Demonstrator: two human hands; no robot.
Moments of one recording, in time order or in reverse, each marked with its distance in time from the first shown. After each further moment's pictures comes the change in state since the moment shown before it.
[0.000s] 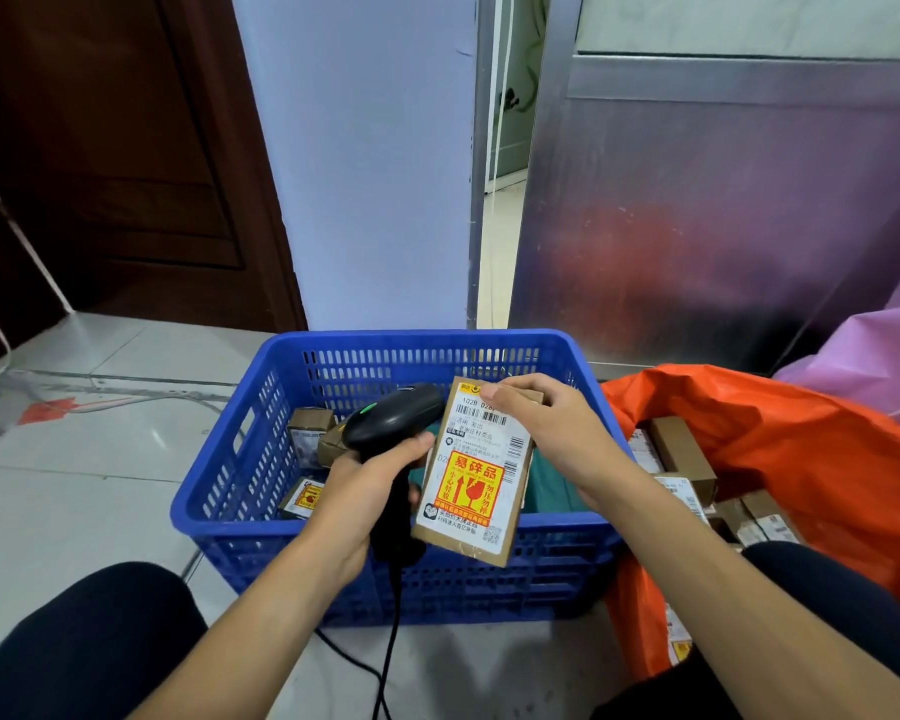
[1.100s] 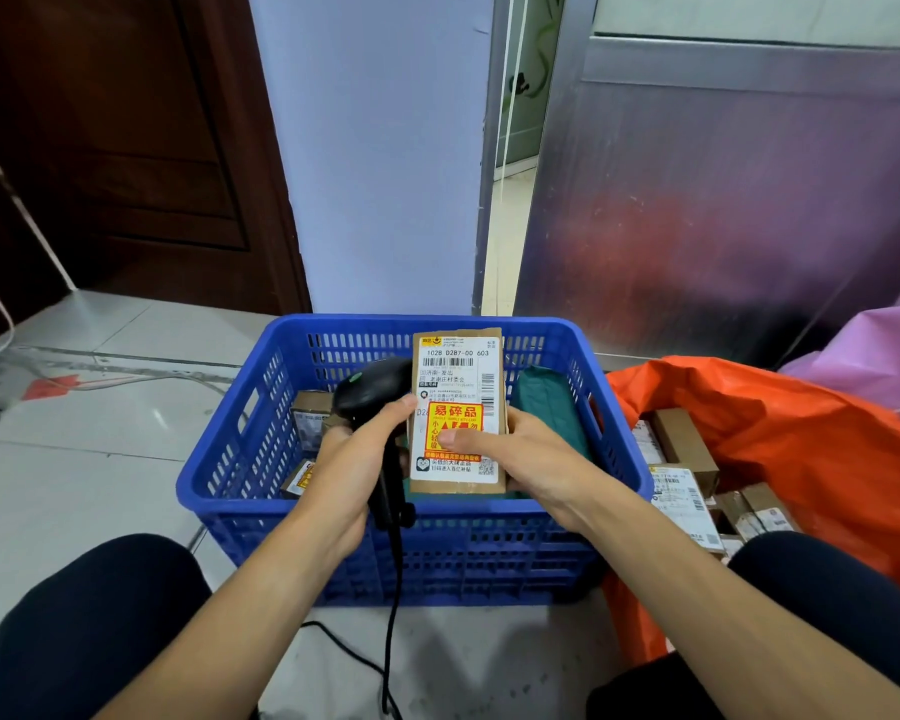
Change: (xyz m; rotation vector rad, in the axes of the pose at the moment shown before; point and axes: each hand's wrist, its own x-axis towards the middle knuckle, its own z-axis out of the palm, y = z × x) left_hand -0.007 0.010 -0.005 -0.039 -0.021 0.113; right_hand -0.018 0.010 0.032 0.022 -0.269 0.198
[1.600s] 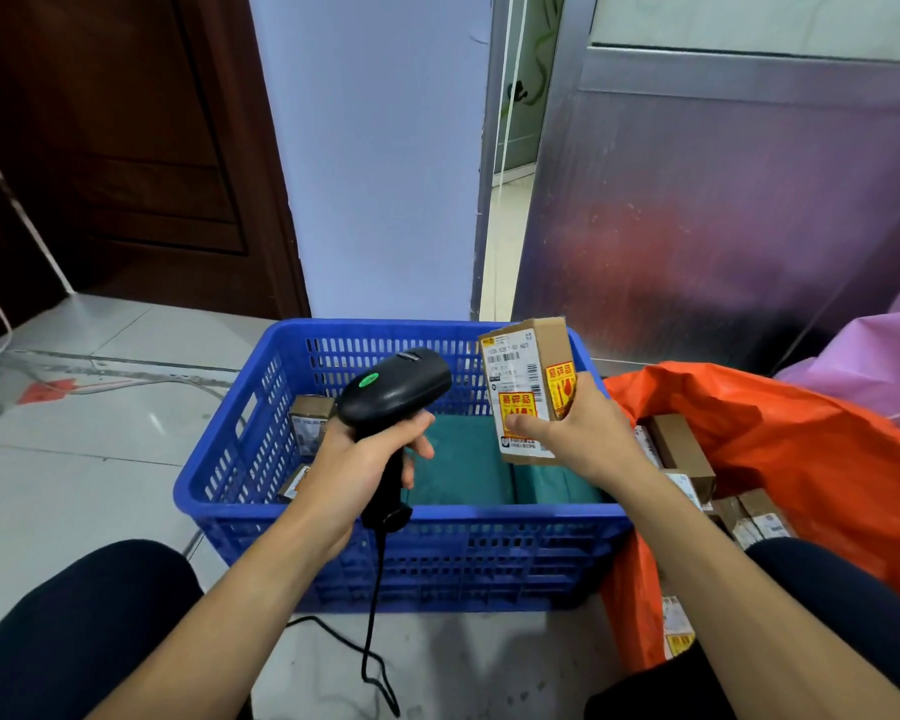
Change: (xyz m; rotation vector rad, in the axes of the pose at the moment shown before) left_hand 0.001 0.004 -0.004 0.141 -0.117 0.193; right_hand 0.016 0.011 -0.061 -0.630 0.530 -0.039
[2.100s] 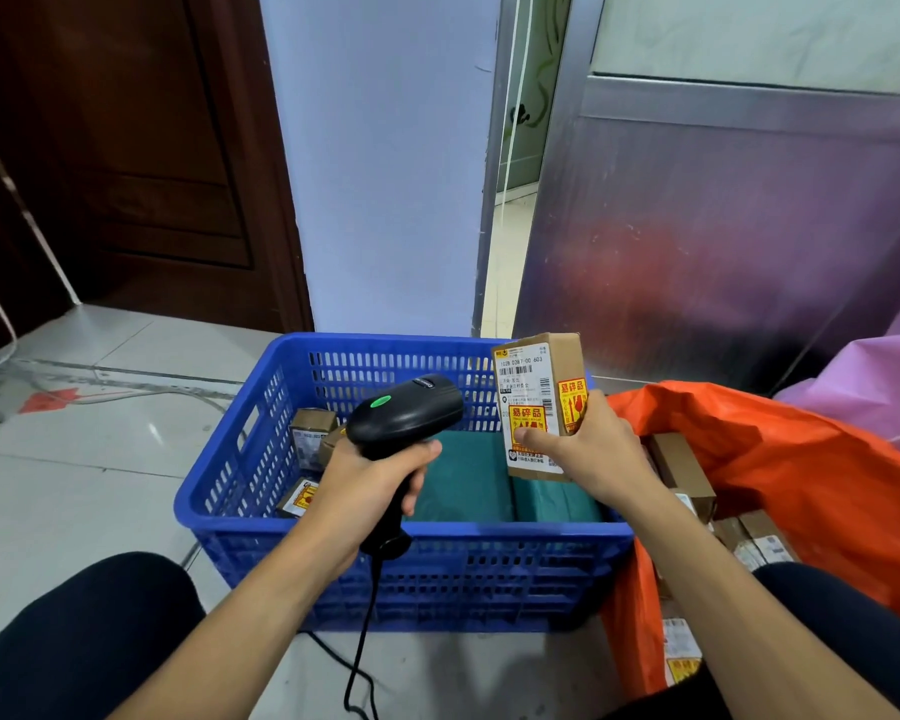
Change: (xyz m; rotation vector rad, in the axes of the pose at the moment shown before) left_hand 0.002 -0.009 0.001 0.030 -0.002 -0.019; right_hand -0.003 -0.001 -0.007 0.006 0.031 0.019
